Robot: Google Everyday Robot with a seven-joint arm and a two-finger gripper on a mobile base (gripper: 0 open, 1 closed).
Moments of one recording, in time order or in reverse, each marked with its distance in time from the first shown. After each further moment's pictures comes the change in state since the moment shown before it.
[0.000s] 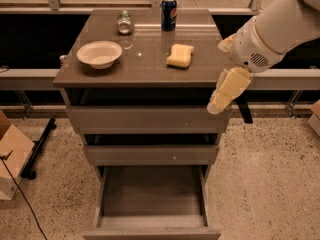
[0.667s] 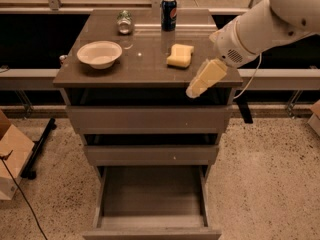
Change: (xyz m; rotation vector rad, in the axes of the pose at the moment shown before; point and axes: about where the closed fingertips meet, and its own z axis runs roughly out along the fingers) arm -0.023 -0.048 0.036 0.115 -0.109 0.092
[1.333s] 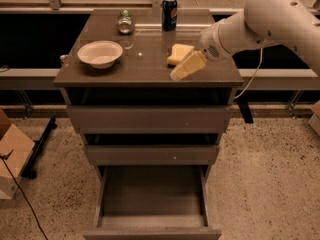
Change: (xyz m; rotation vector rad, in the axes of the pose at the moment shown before) arm -0.016 -0.065 0.071 0.078 -0.142 0.130
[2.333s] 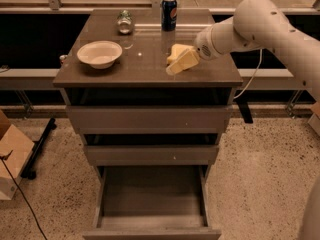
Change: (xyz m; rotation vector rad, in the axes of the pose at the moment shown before) arm 0.004 -0.035 0.053 0.006 -0.046 0.078
